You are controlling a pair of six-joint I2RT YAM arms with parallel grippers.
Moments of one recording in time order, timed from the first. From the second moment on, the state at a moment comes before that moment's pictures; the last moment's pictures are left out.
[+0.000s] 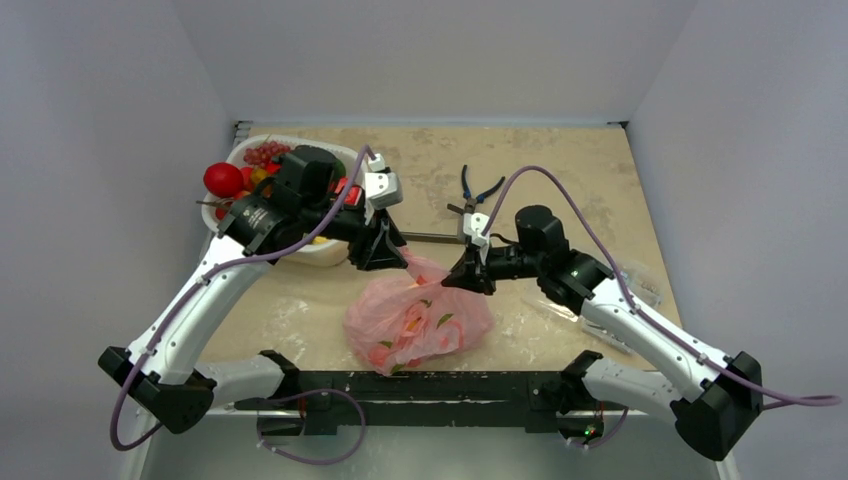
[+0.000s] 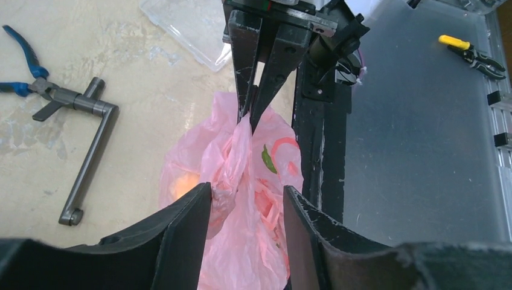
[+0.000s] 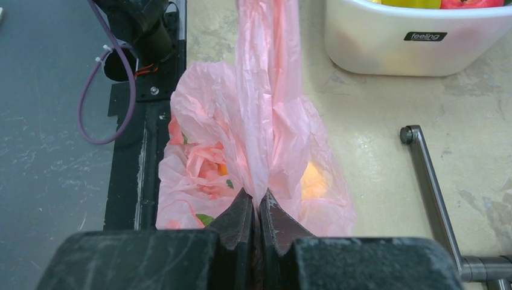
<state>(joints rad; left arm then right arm) -0.57 1.19 1.42 -0.87 0.84 0.27 0.67 1.02 0.83 -0.25 -0.74 -0.23</state>
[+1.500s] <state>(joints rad) -1.09 1.13 0.65 -0.17 -0.02 0.35 0.68 1.02 0.76 -0.24 -0.66 0.11</state>
